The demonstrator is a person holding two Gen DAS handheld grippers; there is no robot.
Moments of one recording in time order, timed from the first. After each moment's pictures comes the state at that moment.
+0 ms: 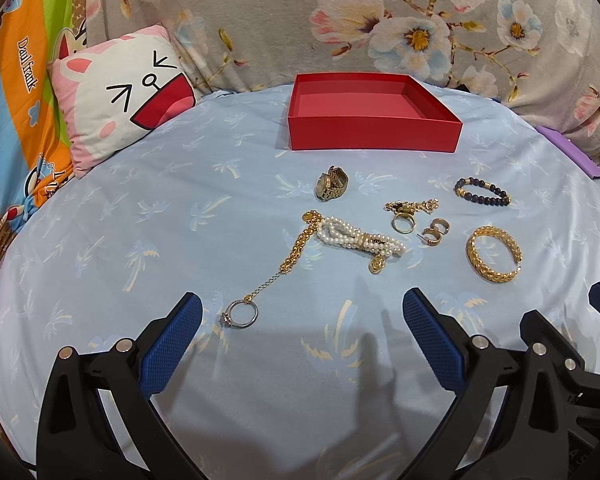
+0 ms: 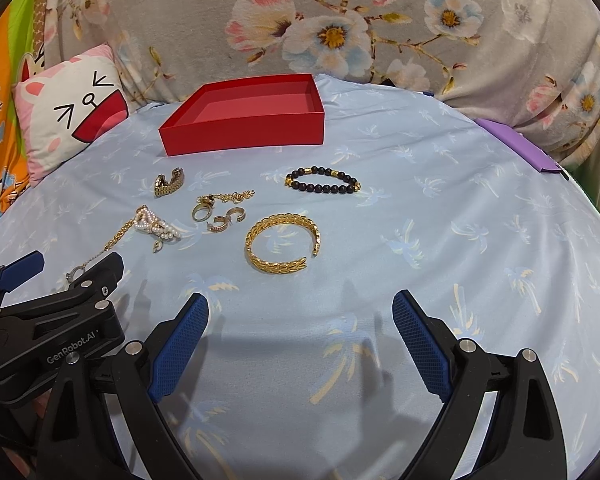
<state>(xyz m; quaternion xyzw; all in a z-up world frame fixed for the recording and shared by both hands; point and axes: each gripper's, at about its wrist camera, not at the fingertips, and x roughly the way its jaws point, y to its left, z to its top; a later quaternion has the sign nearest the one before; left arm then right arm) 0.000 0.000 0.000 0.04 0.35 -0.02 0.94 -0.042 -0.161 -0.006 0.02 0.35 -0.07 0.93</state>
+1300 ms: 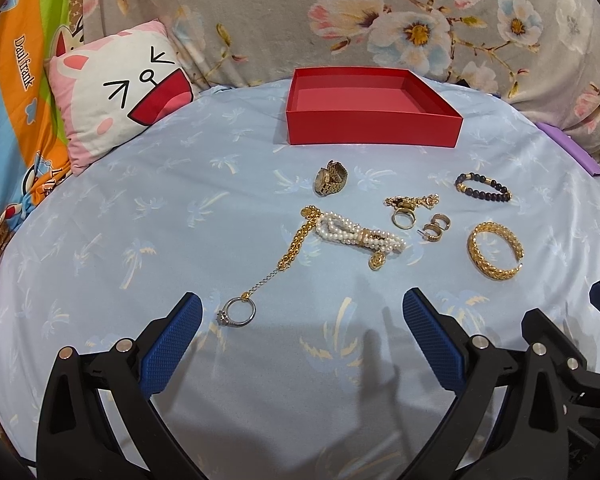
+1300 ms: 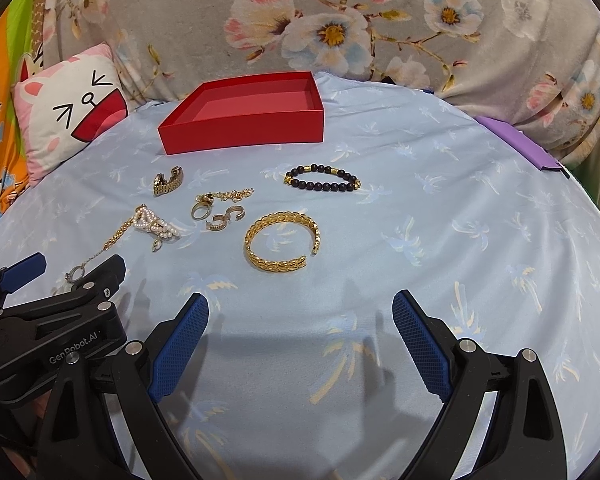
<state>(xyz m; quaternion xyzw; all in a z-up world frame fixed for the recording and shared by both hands) 0.002 -0.004 -0.003 0.04 0.35 -0.02 0.93 -0.040 -0.164 -0.009 0.03 0.35 -0.07 0.93</state>
